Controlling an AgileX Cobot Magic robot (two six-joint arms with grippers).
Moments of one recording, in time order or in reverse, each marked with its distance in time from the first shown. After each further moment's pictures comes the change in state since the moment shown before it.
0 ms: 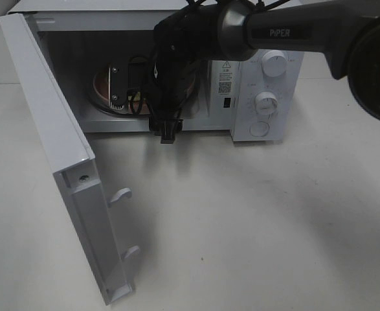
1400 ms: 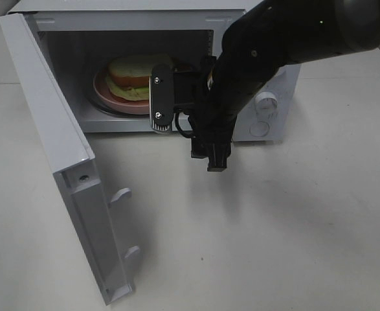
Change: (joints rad) left arm 0.000 0.000 0.000 0.000 0.000 0.000; right arm 0.000 -0.449 0.649 -0.021 -0.193 0.058
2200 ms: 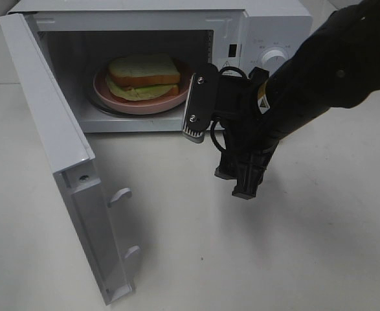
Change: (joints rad) left arm 0.000 0.000 0.000 0.000 0.000 0.000; right arm 0.000 -0.255 0.298 0.003 -0.072 0.257
